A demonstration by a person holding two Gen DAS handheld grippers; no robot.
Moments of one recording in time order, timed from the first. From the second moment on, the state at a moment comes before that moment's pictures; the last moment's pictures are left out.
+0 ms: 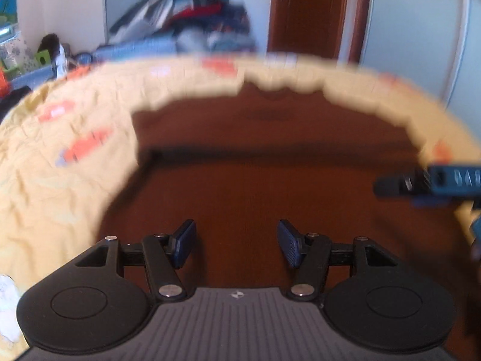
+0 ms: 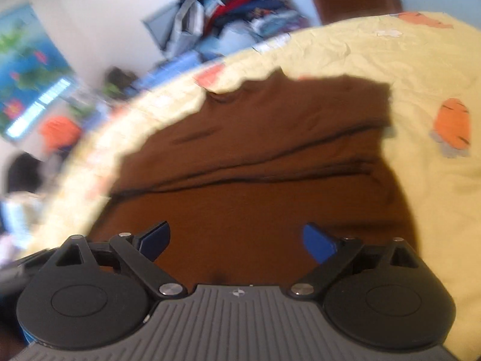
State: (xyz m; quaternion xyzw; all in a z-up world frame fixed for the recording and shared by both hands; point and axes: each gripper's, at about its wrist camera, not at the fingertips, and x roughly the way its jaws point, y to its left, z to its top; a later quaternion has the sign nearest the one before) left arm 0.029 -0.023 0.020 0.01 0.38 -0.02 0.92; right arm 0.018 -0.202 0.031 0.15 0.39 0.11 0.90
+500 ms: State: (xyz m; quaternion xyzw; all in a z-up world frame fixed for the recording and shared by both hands) left arm -0.013 -0.010 0.003 0.02 0.34 -0.03 0.94; right arm -0.085 -0.186 0.010 -0.03 0.34 0.07 0.94
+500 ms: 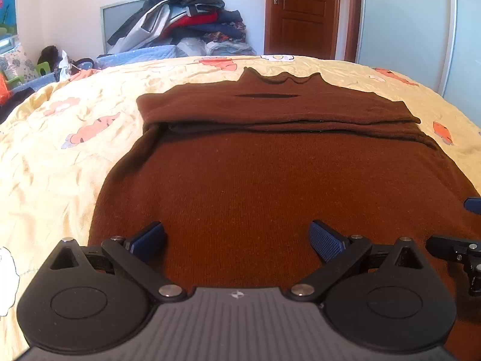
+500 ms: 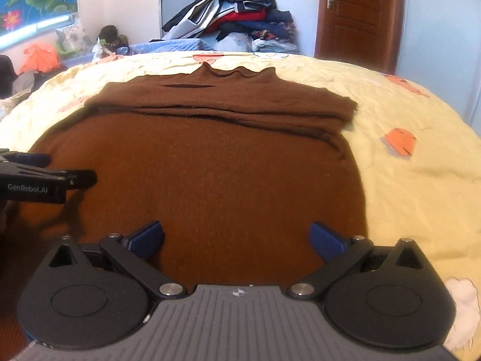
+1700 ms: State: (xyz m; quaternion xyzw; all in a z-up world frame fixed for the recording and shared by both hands) left arm -0.099 -0.019 0.003 0.02 0.33 -0.03 0.94; right arm -0.124 -0.181 0.007 -0.04 0.34 0.07 0.94
